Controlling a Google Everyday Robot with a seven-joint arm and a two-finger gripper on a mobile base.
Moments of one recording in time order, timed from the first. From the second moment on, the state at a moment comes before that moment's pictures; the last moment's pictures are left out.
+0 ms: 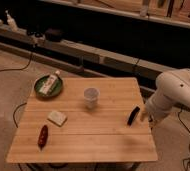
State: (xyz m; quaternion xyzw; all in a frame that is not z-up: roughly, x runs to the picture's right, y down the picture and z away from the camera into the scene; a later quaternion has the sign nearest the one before) arm 0.274 0.155 0.674 -0.29 -0.18 -0.38 0.86
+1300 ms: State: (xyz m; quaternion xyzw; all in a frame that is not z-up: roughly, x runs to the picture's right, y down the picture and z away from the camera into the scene) arm 0.302 0.193 0.770 -0.35 -0.15 -0.32 0.87
